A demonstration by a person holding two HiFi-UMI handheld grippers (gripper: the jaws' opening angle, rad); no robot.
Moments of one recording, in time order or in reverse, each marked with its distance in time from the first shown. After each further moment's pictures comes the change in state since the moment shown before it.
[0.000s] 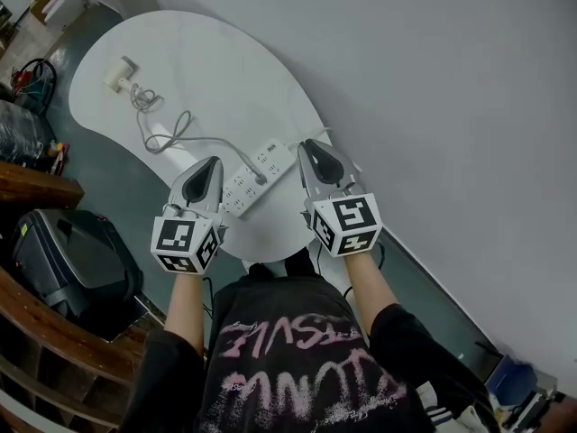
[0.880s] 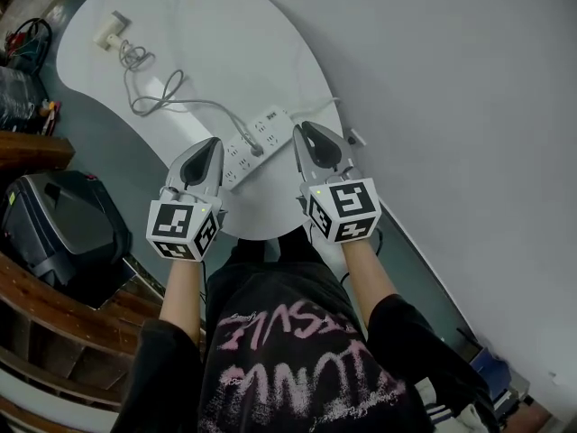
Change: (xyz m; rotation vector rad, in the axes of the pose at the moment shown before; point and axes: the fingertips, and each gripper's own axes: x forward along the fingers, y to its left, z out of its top) left arm 0.014 -0.002 -0.049 -0.069 0.083 0.035; right arm 0.021 0.000 -0.052 0.032 0.116 0.068
